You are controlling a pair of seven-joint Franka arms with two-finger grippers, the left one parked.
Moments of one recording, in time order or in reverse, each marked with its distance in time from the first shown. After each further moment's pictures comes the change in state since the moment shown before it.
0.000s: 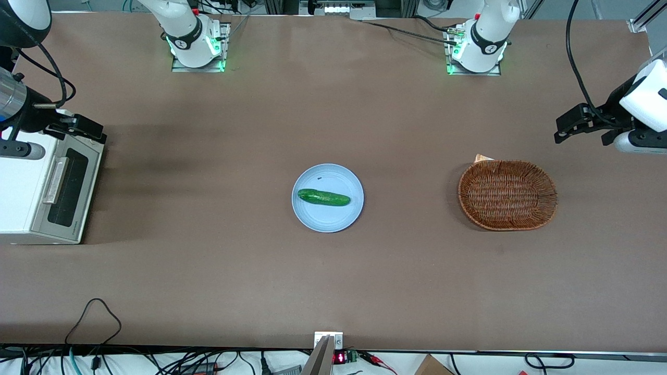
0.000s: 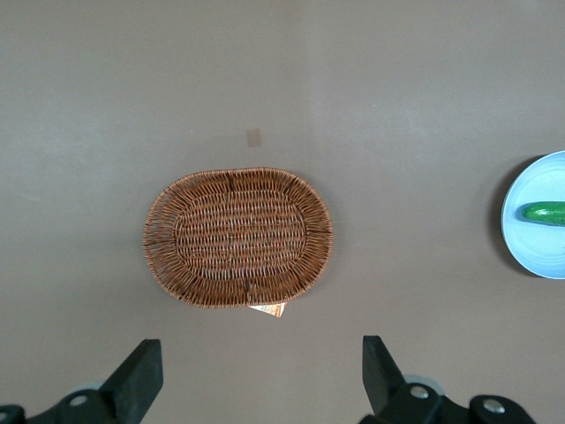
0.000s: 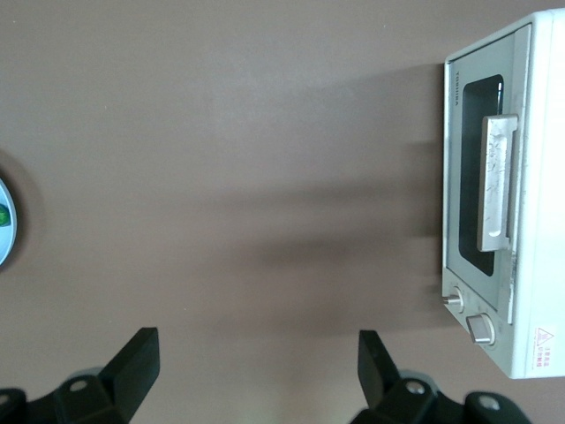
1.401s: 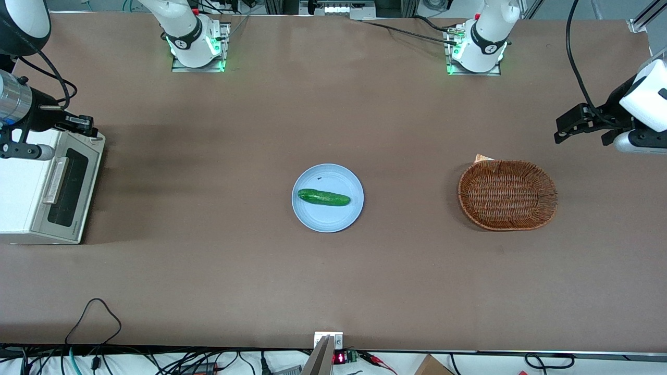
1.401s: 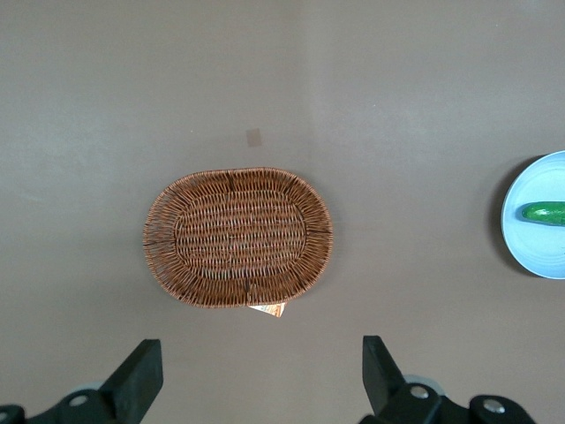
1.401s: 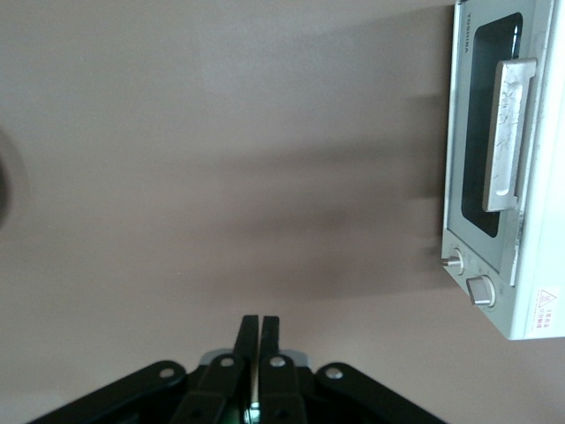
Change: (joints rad) arm -0.006 0.027 -0.001 0.019 -0.001 -0.103 0.002
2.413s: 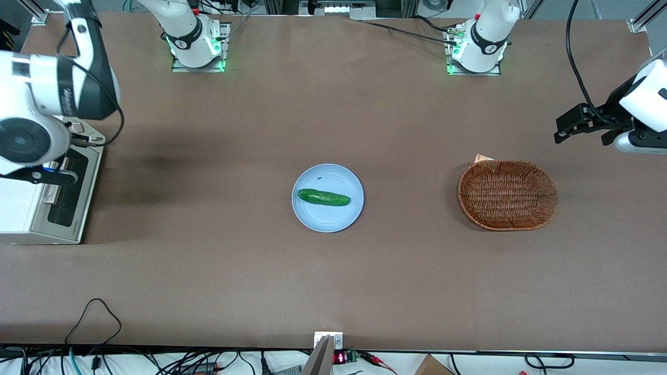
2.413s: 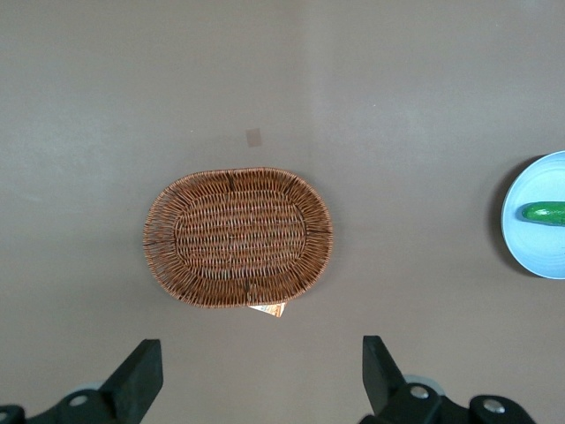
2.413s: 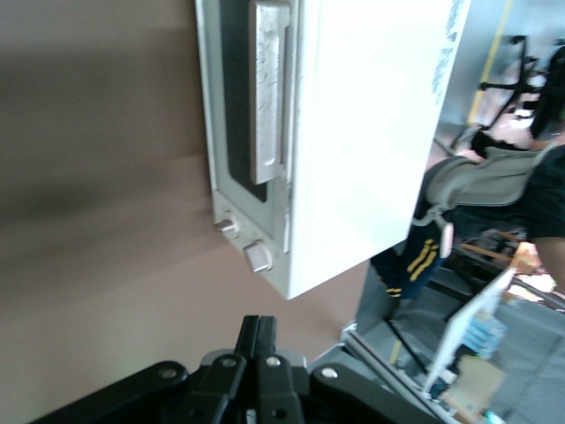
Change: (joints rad) arm 0.085 0.204 0.010 0.004 -0.627 -0.133 0.165
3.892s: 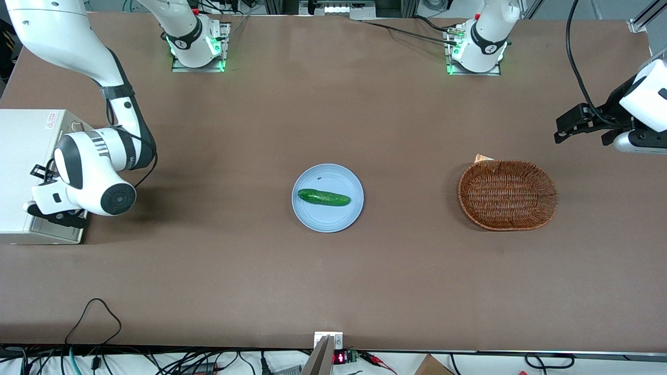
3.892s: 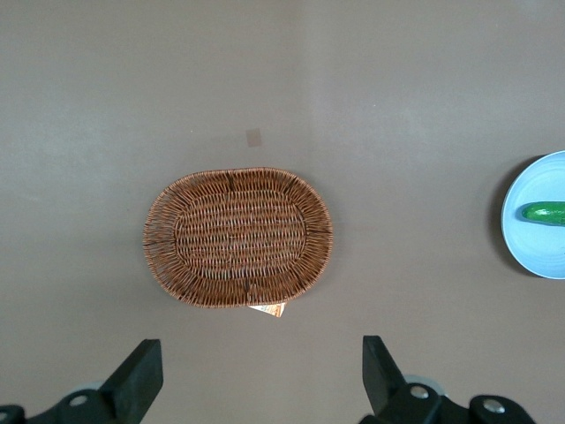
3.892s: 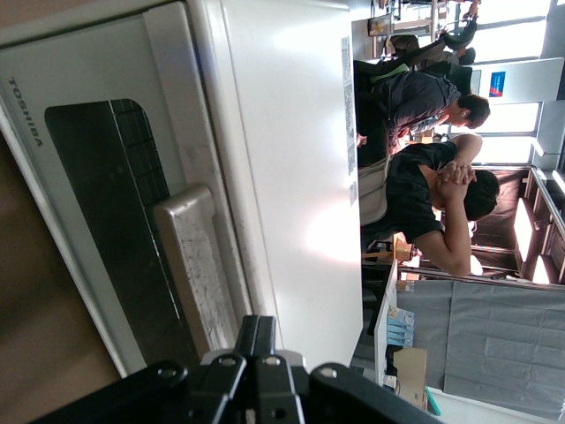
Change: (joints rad) arm -0.015 0.287 -0.010 0.005 -0.385 0.162 0.505
